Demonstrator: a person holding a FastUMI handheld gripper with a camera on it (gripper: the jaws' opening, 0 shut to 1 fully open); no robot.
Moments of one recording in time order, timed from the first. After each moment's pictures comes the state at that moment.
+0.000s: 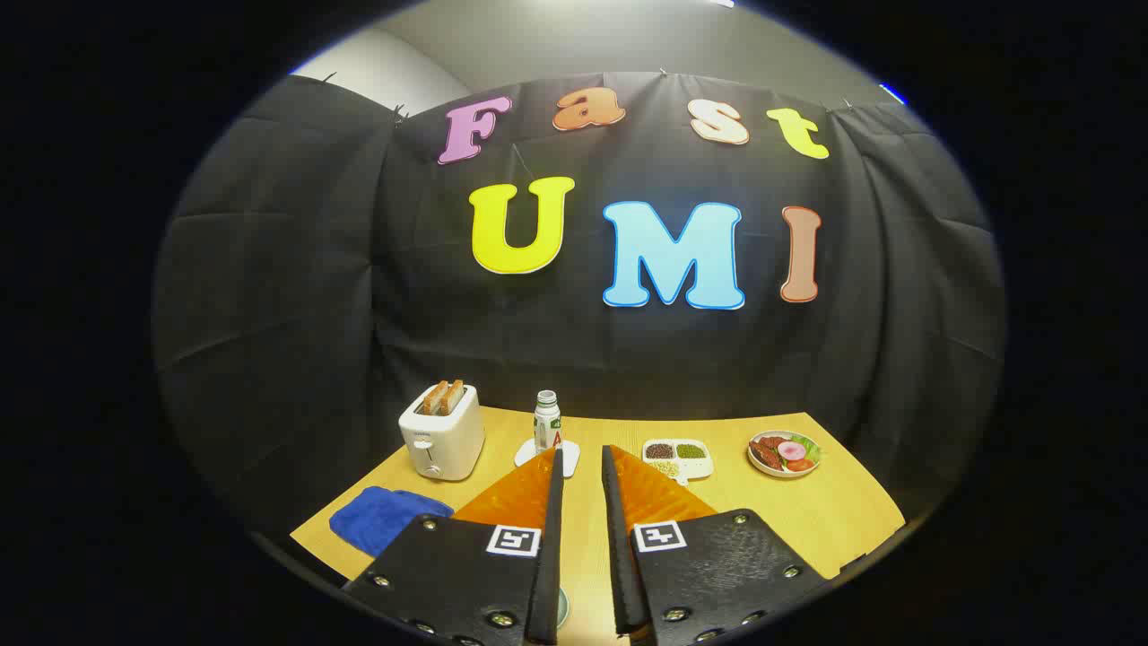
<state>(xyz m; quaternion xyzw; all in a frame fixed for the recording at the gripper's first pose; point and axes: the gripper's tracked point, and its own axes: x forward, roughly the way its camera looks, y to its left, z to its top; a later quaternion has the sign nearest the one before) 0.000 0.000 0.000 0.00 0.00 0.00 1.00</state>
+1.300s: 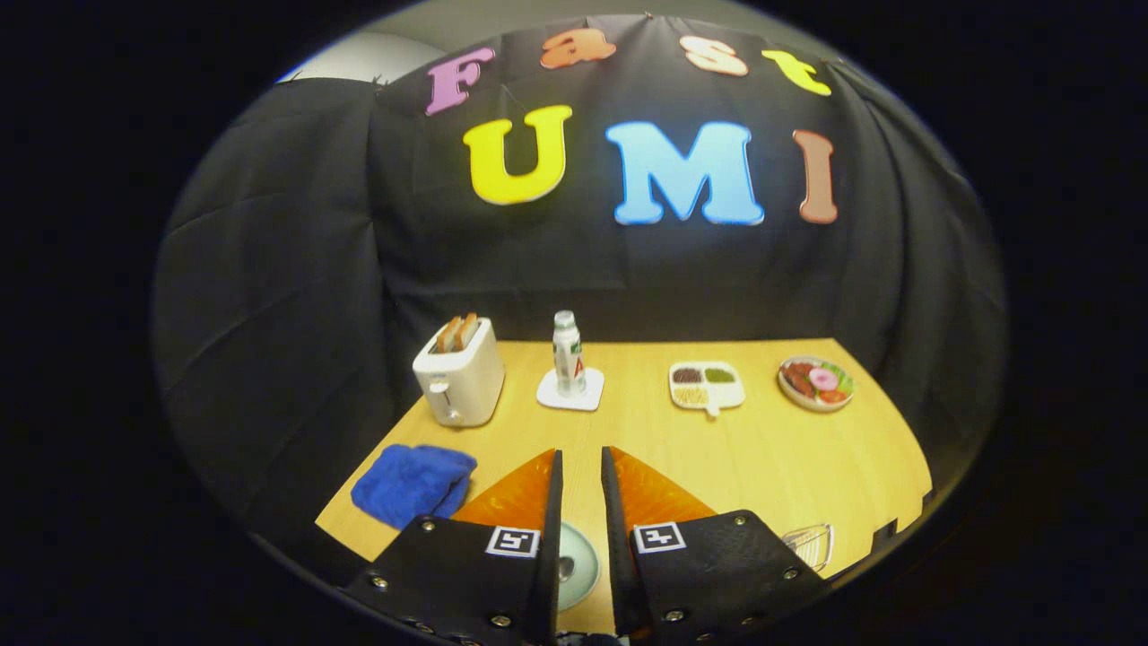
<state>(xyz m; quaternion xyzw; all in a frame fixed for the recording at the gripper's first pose) 0.009 0.024 -0.098 0.06 0.17 0.05 0.98</state>
